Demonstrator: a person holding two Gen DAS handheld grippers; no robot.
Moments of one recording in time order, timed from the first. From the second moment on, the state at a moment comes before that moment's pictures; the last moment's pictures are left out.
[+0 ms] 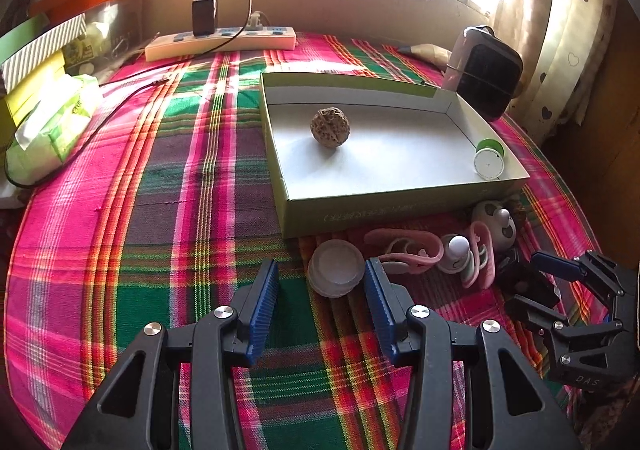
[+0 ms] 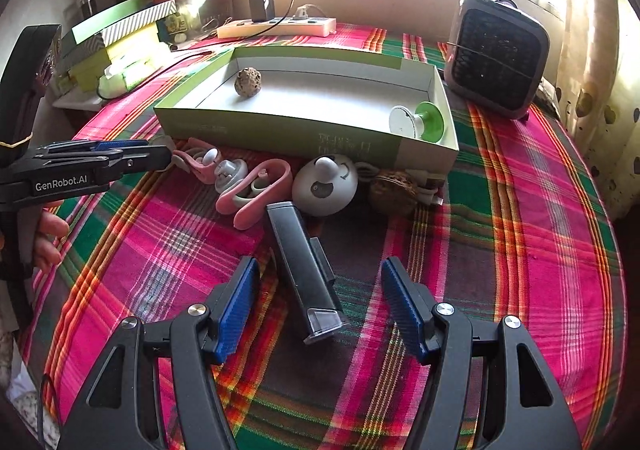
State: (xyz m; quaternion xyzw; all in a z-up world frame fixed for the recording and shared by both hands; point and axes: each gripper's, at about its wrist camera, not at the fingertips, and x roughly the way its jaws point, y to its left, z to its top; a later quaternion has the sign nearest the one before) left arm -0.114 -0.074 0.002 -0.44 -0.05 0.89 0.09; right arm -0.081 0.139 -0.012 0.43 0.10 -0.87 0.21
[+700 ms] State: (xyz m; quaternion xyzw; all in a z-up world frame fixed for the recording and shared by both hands) left arm -0.120 -0.068 0.001 -0.44 -0.02 0.90 0.06; right arm -0.082 0.143 -0.011 0.42 0.11 -0.87 0.22
